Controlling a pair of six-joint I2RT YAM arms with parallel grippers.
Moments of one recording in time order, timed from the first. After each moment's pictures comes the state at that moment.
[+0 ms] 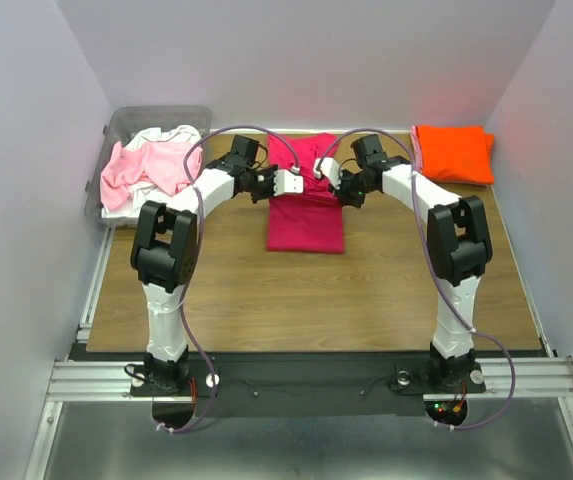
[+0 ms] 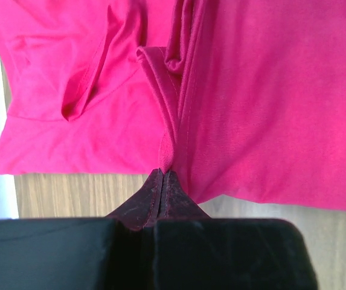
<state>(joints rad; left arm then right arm) -0.36 2.02 1.57 -0.42 0.55 1.20 0.33 2.06 1.64 -0.59 -0.42 -0.92</state>
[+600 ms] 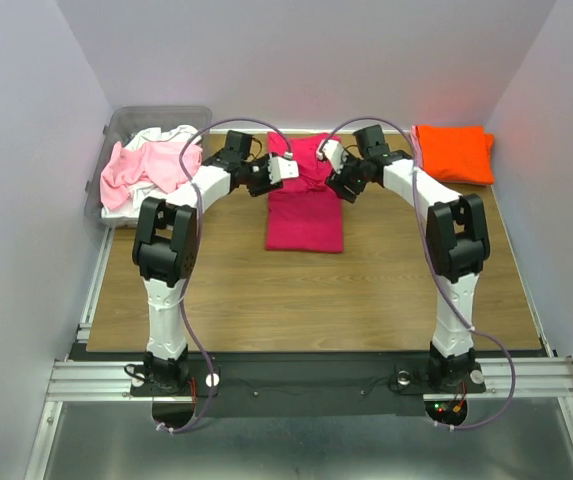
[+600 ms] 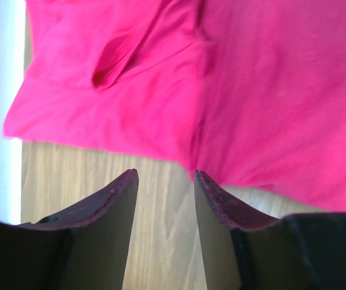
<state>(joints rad) -0.33 2.09 1.63 -0.33 0.50 1.07 0.31 2.13 1.74 -0.50 -0.33 -0.78</state>
